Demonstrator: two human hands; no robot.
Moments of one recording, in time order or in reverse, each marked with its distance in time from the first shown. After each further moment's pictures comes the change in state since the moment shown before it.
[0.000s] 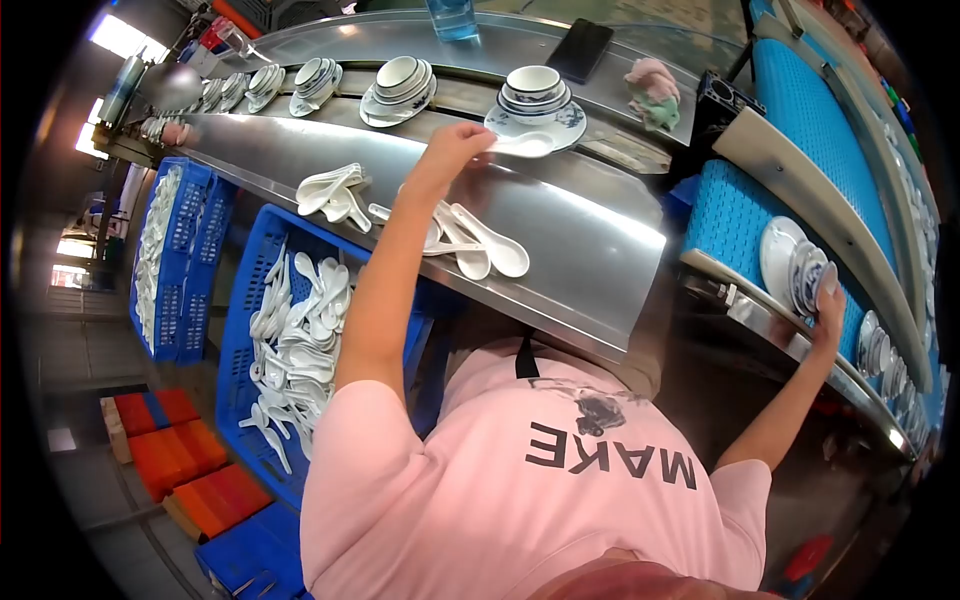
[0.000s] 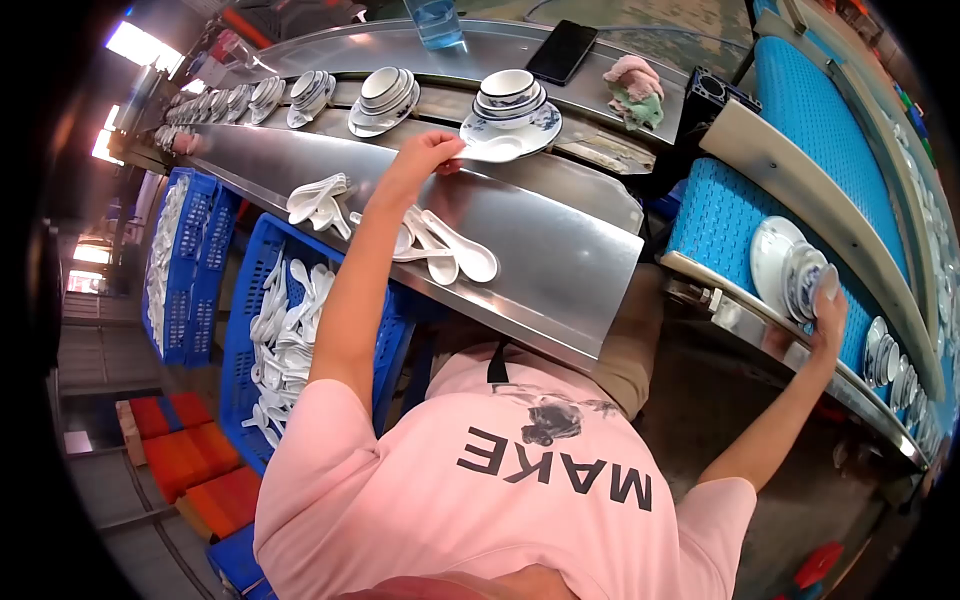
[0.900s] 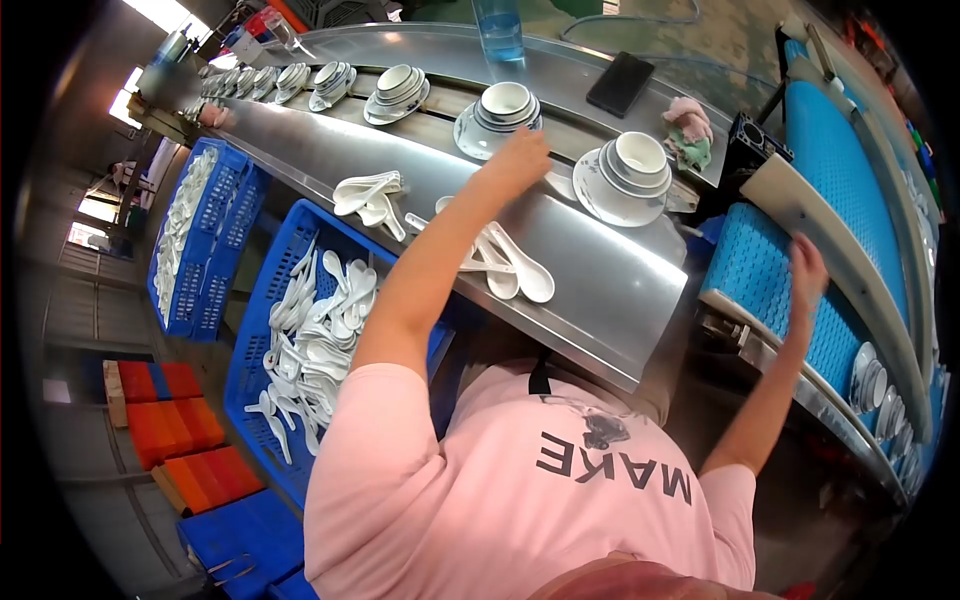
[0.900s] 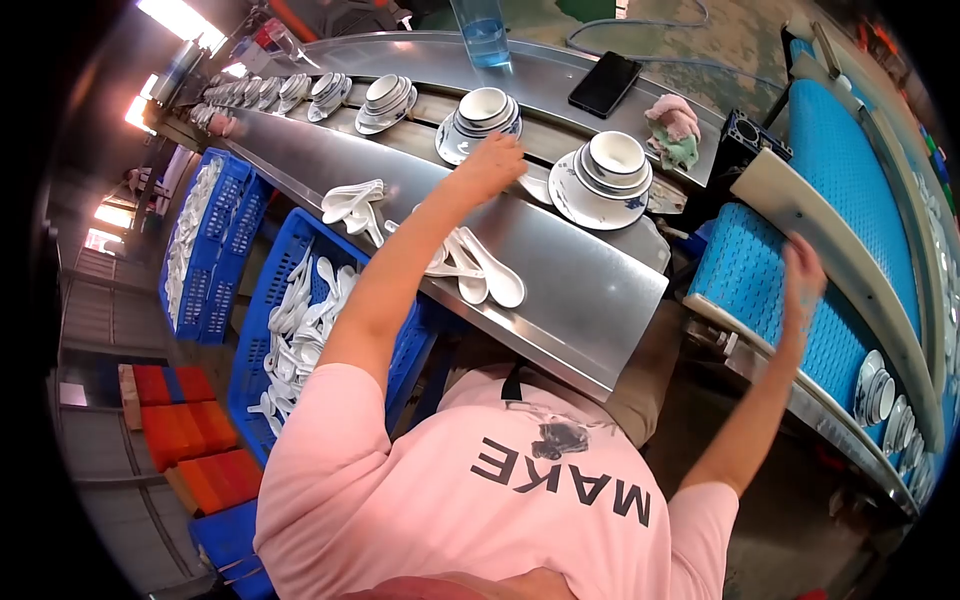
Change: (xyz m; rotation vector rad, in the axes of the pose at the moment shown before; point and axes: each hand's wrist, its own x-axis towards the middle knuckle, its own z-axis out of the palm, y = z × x) left_hand 0.039 -0.002 0.007 1.648 -0.126 0.981; right_hand 0.011 -0.060 0.161 -0.387 0.059 -0.419
